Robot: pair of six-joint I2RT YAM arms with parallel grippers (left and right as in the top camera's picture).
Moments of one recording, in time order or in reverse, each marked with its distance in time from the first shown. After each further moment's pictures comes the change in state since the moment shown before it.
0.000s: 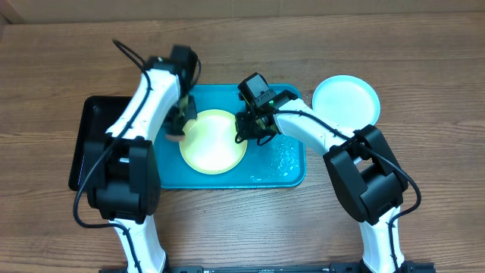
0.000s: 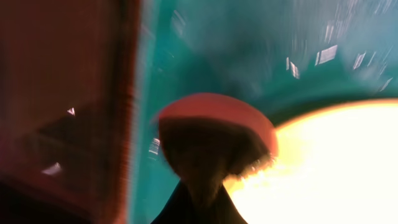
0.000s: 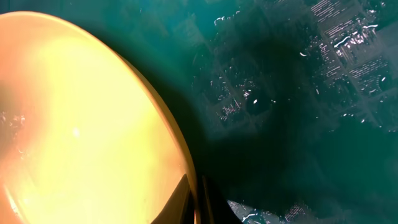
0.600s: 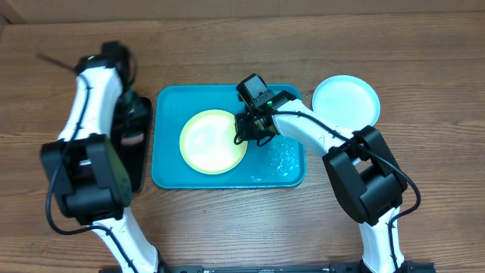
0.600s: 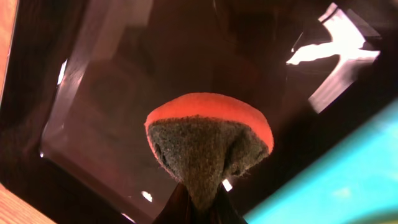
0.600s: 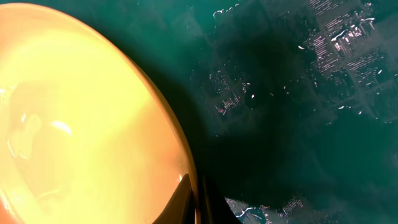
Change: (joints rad) left arm 0.330 0.001 -0.012 -0.011 0.034 -0.029; right arm 0.014 0.000 0.005 -0.013 0.019 0.000
